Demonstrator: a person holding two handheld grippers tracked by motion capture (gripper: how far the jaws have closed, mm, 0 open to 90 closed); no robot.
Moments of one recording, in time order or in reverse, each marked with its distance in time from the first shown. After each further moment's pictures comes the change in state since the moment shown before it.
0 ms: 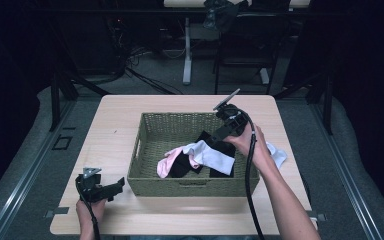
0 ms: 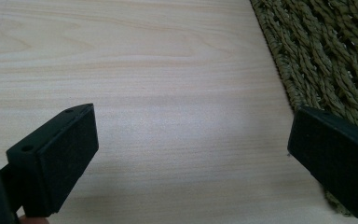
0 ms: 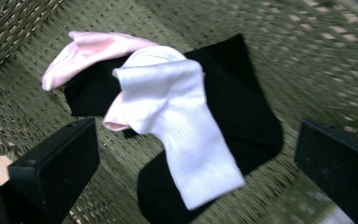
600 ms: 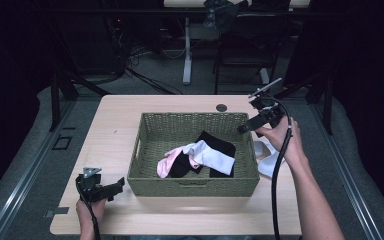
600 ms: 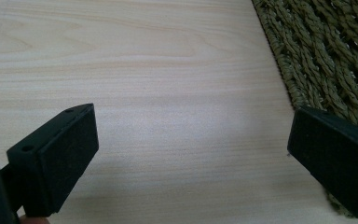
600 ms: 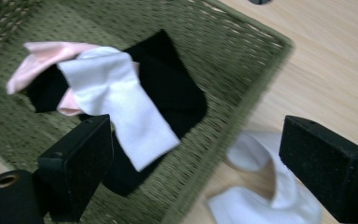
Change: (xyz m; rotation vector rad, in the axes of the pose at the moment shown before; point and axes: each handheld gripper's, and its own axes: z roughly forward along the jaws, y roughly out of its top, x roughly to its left) left arm 0.000 0.000 0.001 -0.004 0.002 -0.001; right arm -0.047 -0.033 -0.069 -0.076 -0.093 0.122
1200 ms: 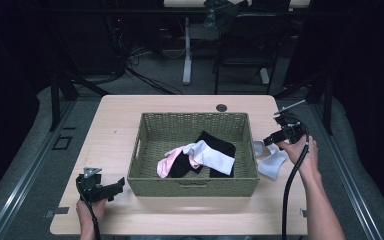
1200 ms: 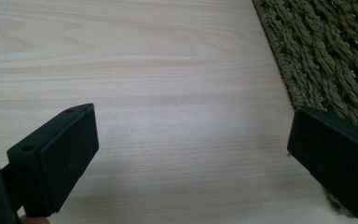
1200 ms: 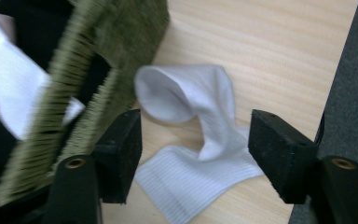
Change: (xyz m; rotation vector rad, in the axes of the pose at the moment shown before) left arm -0.001 0.000 0.000 -0.006 0.003 0.001; right arm -0.078 -0.068 0.035 0.046 -0.108 0.205
